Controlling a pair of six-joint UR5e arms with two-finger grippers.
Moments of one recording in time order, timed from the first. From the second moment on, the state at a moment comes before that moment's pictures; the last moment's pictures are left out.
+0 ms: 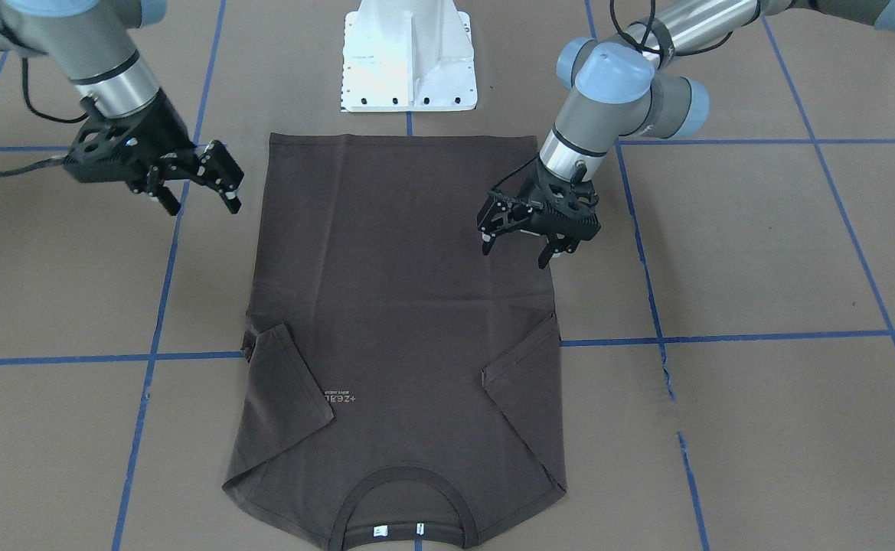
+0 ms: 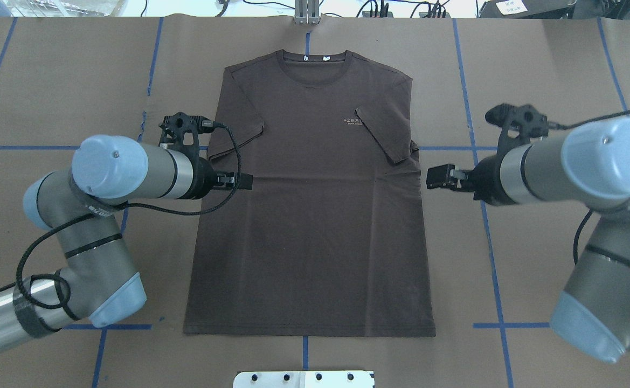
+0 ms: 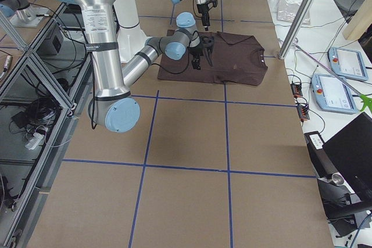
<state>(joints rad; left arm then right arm) -0.54 -1.97 -1.75 -2.12 -1.76 -1.17 0.59 -1.44 2.14 -1.31 1.78 1.42</state>
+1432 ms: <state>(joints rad) -0.12 -1.64 -2.00 -2.06 -1.55 -1.62 0.10 -1.61 2.31 -1.31 1.38 1.78</state>
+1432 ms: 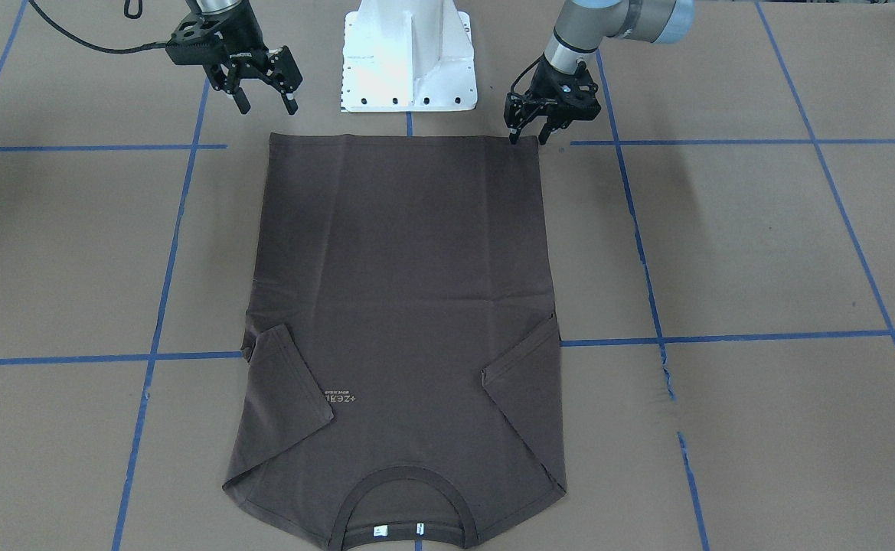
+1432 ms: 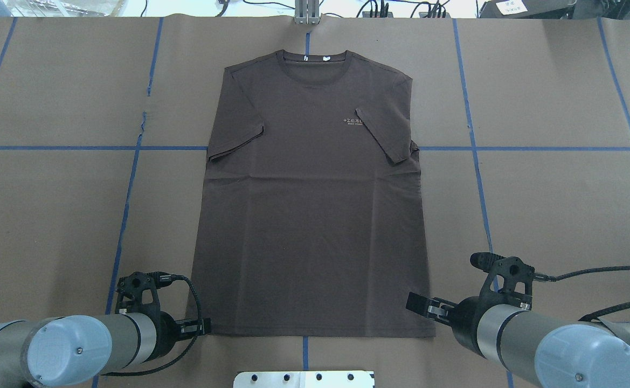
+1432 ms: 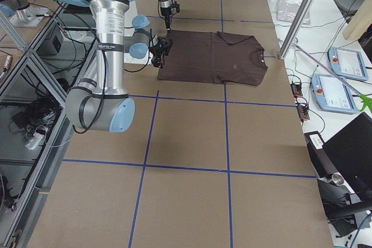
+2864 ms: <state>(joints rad) -0.12 -1.65 -2.04 -2.06 -1.54 -1.66 0.03 -1.64 2.26 -1.32 1.34 1.88</state>
